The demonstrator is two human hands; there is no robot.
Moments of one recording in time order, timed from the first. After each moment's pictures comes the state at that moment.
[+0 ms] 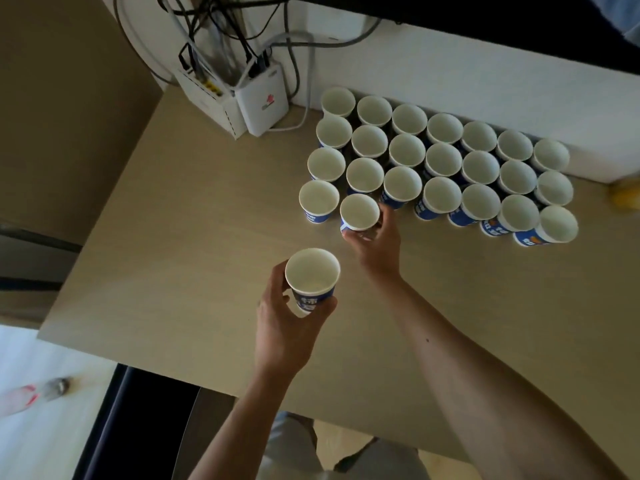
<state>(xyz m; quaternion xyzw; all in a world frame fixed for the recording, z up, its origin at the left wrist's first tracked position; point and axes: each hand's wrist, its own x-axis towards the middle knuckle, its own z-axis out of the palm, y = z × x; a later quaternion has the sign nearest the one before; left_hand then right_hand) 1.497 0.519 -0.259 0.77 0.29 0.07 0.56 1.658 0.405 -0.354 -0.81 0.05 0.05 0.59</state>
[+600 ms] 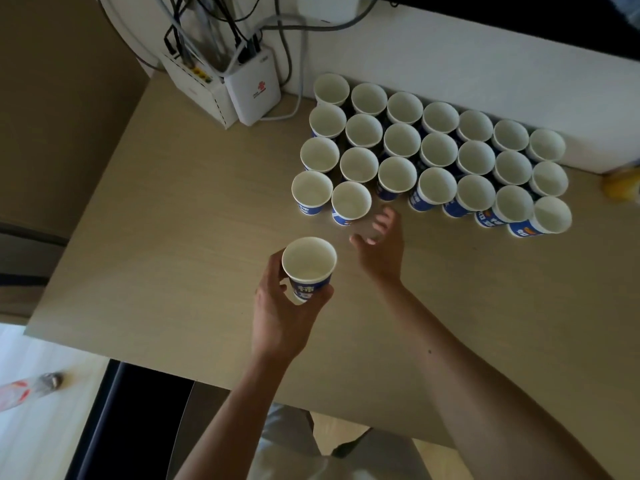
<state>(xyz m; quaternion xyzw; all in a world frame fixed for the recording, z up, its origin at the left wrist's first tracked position) 1.505 0.517 -0.267 0.77 0.30 0.06 0.57 1.647 0.389 -0.367 -0.82 0.11 0.06 0.56</state>
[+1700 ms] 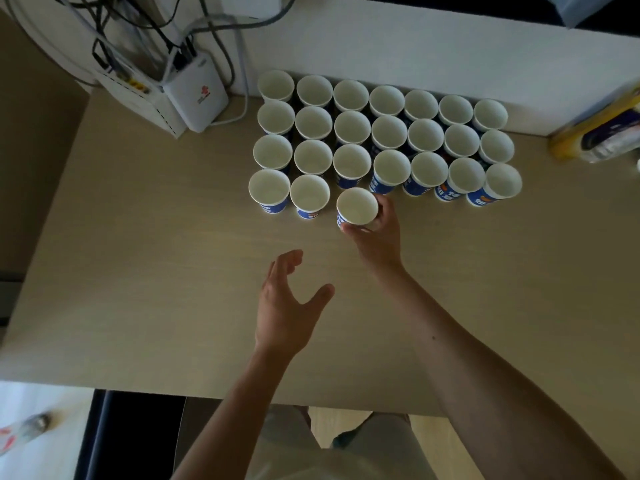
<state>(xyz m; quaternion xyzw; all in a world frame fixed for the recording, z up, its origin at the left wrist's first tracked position) 1.515 0.485 -0.280 0.83 0.22 -0.04 0.52 1.645 0.342 -0.330 -0.78 0.12 0.04 0.61</state>
